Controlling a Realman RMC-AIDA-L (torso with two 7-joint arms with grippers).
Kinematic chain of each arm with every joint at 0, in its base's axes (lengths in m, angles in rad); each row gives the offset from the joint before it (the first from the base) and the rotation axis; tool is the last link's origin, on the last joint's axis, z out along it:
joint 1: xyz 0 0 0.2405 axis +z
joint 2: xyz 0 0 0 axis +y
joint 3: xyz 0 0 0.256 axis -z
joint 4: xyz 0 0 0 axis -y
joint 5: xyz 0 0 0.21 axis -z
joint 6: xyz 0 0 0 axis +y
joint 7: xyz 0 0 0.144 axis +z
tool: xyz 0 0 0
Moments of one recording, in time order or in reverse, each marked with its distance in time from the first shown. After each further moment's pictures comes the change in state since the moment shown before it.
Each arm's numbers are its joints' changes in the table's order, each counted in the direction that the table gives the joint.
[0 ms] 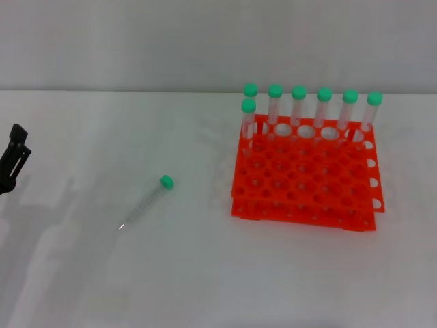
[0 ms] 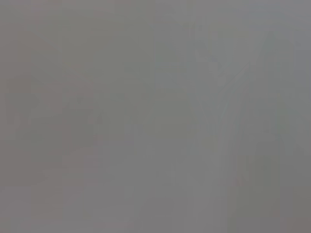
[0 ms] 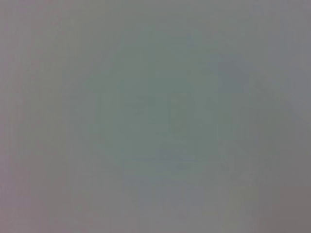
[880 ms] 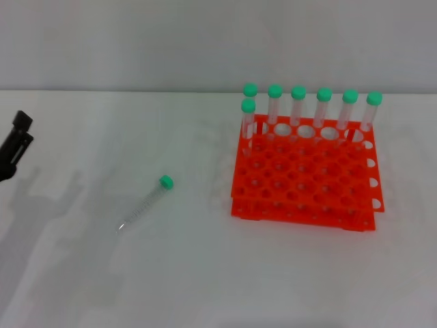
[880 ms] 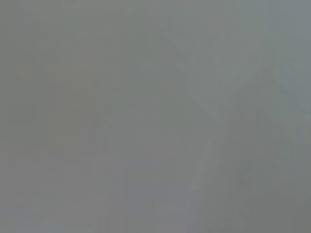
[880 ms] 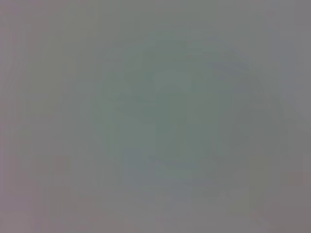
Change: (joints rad) left arm -0.014 0.026 -0.003 -0.033 -0.057 -0.017 -0.163; right arm 0.009 0.000 -0.002 0.006 0.000 0.009 0.000
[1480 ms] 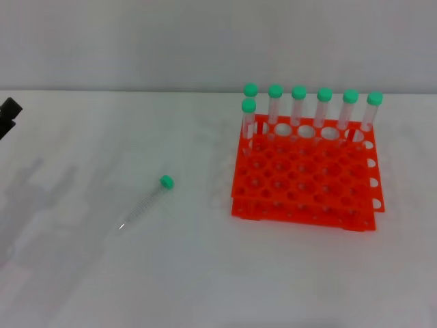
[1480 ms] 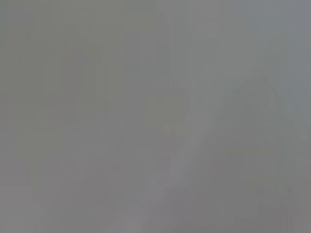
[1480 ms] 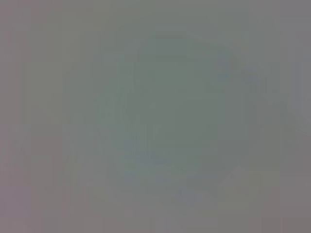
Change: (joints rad) left arm 0.110 0.076 0.010 -0.387 -0.313 -0.184 -0.585; right arm 0.001 0.000 0.002 0.022 -0.003 0.004 -0.012
